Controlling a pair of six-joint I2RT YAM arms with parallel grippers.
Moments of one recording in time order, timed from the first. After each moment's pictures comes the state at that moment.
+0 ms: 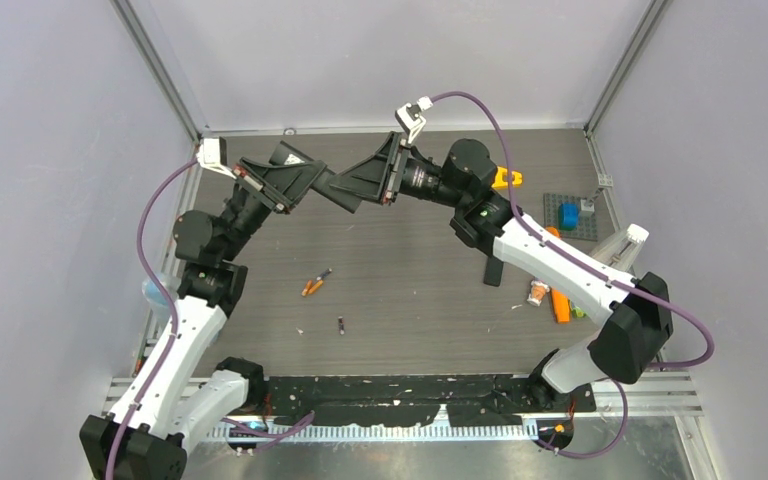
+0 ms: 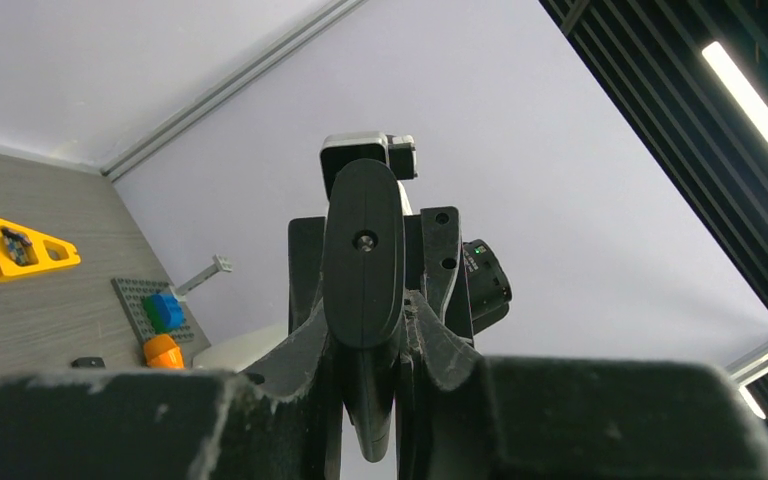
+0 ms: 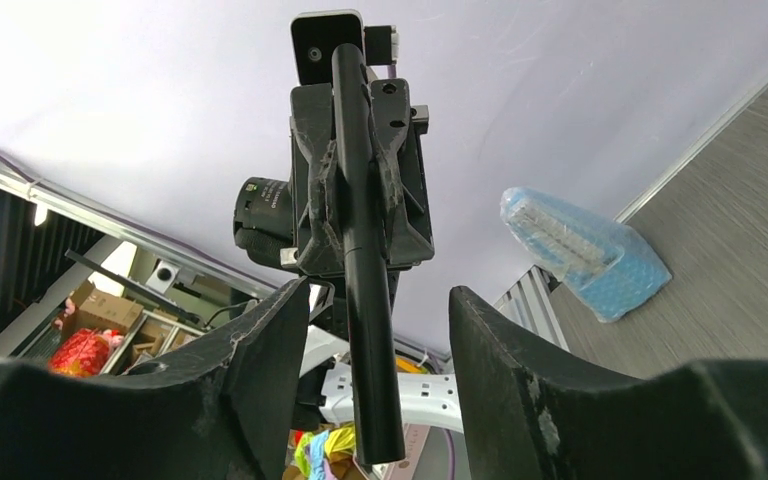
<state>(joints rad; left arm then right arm) -0.26 0.88 0.81 0.54 0.44 -1.30 0.74 1.47 1.31 0.38 -0.59 1.16</state>
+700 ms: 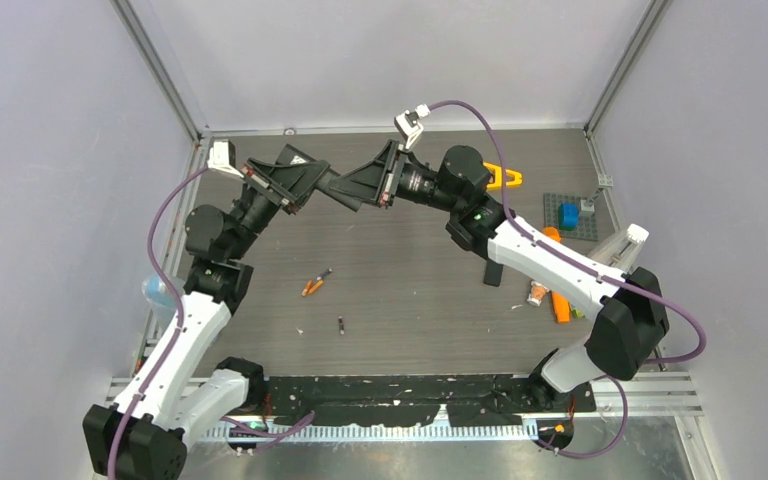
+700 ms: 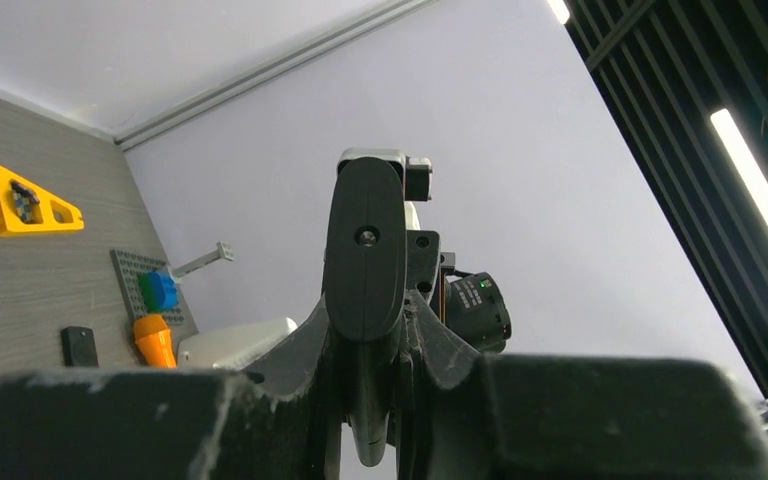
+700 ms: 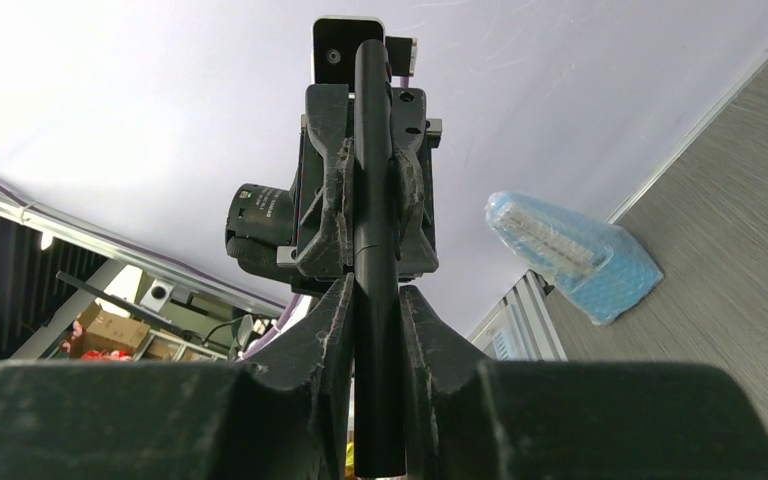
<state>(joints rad) -0.27 0.91 0.79 0.51 0.39 -1.38 0.74 1.49 1.26 0.44 -0.56 1.18</state>
